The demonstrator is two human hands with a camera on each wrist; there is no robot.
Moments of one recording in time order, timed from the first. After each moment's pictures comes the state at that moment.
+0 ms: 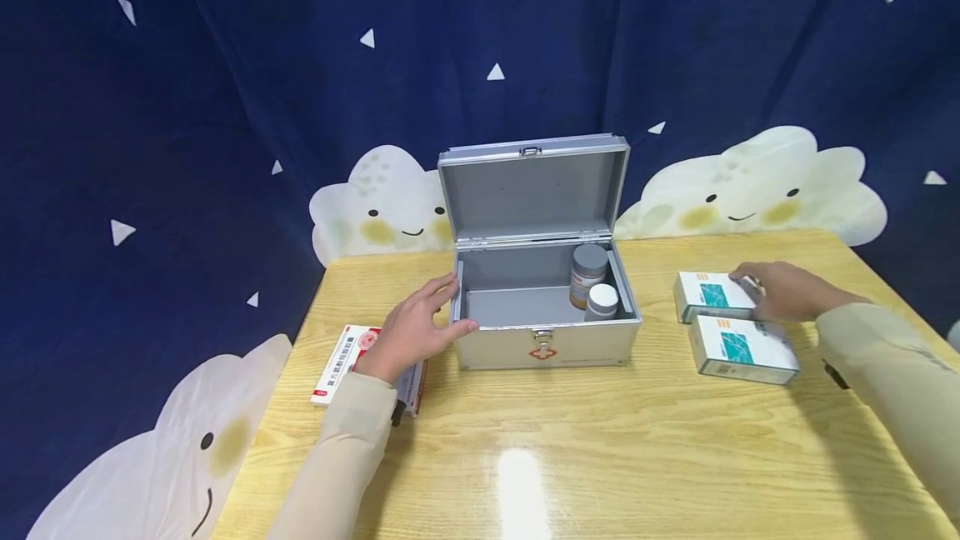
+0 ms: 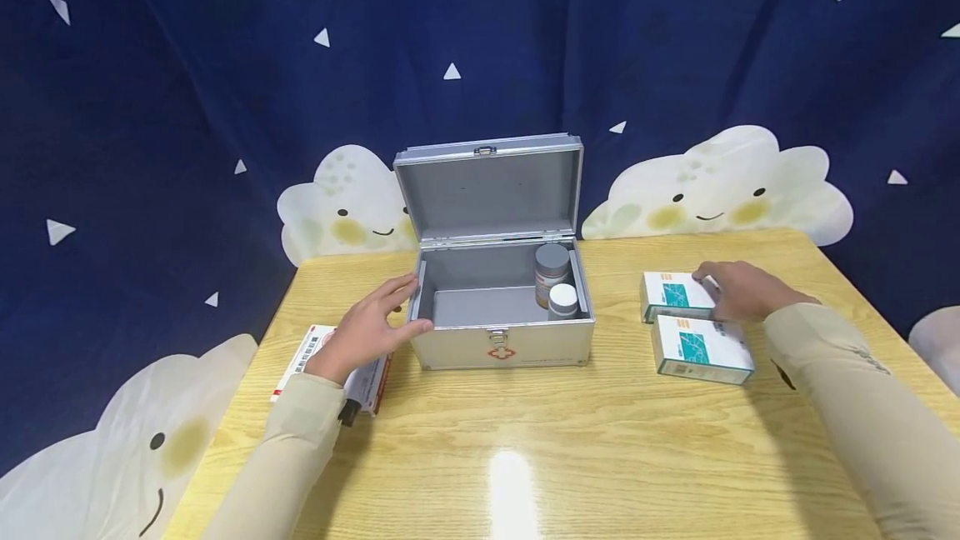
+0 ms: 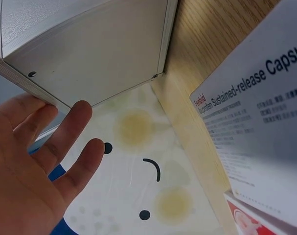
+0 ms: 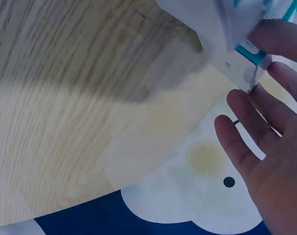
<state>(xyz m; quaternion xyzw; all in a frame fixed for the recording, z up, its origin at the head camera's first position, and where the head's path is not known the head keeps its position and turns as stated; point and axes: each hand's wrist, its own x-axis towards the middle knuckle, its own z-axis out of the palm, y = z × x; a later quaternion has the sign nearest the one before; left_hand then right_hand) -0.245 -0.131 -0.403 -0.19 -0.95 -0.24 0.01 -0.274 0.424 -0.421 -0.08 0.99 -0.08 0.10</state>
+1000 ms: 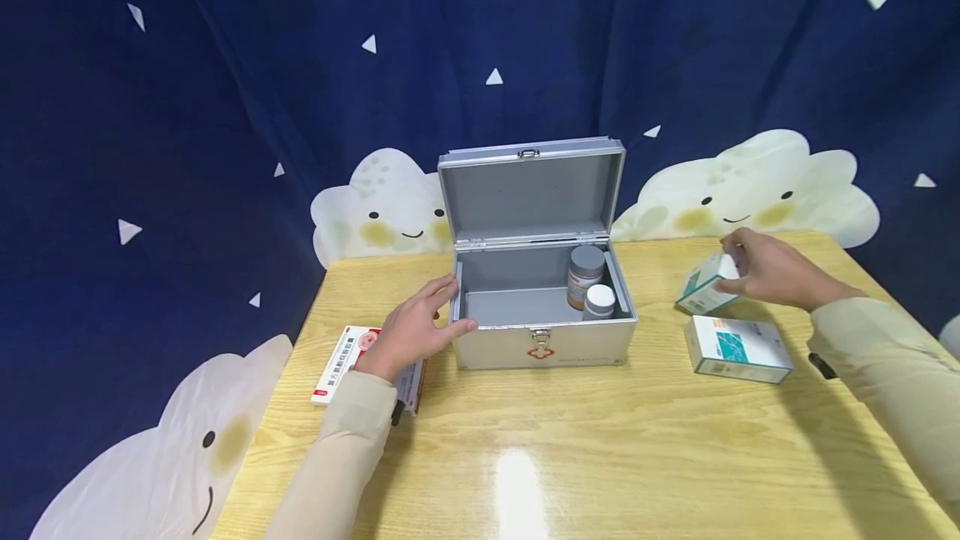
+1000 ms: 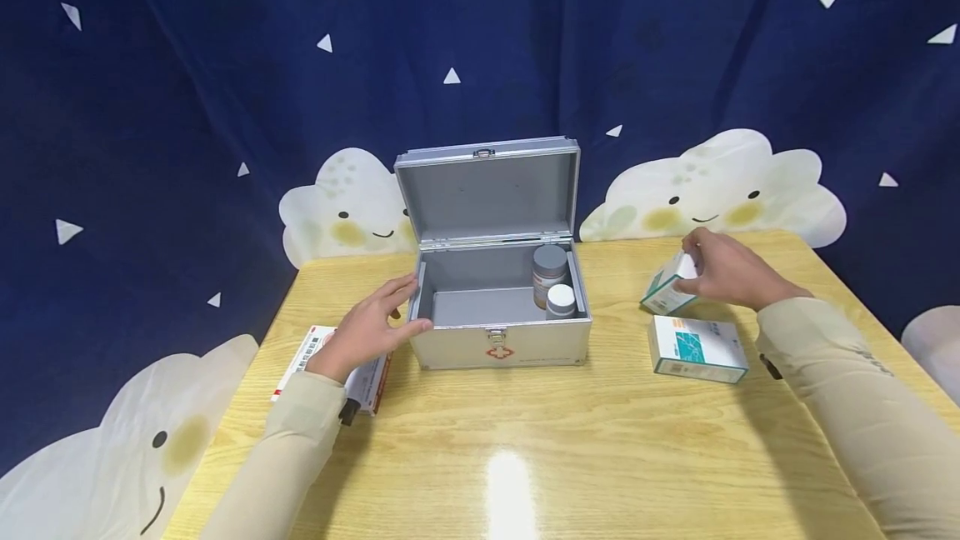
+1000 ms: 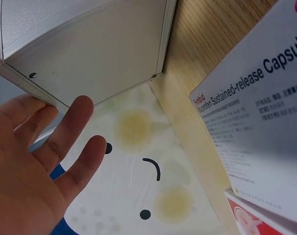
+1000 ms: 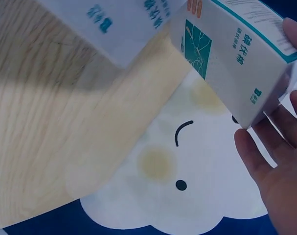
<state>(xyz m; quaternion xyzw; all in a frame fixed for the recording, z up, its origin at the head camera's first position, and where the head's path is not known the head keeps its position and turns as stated) -0.246 -0.132 -0.403 -0.20 -0.95 -0.23 0.01 -0.270 0.395 -0.381 -0.09 0.99 -0.14 -0.01</state>
